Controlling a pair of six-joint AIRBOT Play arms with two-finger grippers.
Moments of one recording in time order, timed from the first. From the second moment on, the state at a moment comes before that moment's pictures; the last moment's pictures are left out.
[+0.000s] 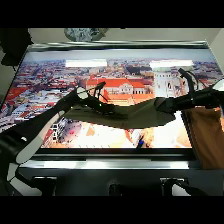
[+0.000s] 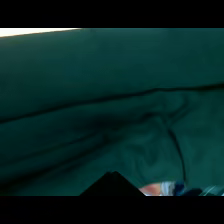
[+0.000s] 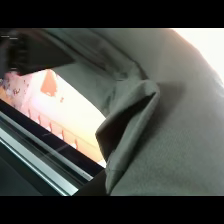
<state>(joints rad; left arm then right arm) -0.48 -1.82 1.52 0.83 -1.03 -1.46 -0.24 -1.27 1.25 -0.83 1.53 1.08</state>
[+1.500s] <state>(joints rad) -0.08 -1.30 1.52 0.82 -1.05 -1.31 0.19 -1.52 1.43 -0.66 1.19 1.24</state>
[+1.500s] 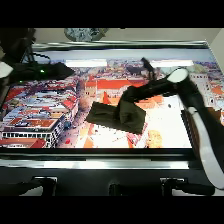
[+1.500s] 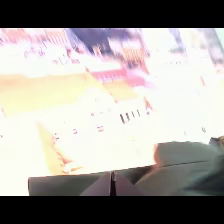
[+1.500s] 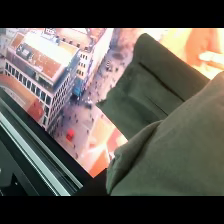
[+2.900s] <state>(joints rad) -0.01 -1.20 1.44 1.00 -1.11 -1.30 -0.05 -1.61 1.04 -0.76 1.12 1.20</state>
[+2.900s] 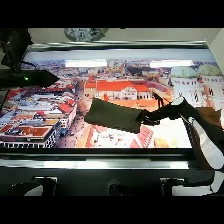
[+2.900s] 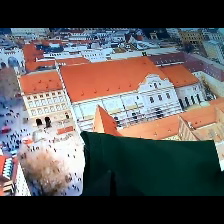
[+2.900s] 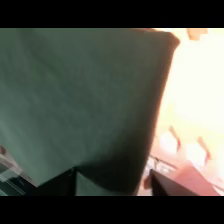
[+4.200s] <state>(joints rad) -0.01 -1.20 1.44 1.01 -1.11 -1.28 -0.95 -1.27 1.60 -0.75 1.58 1.27</state>
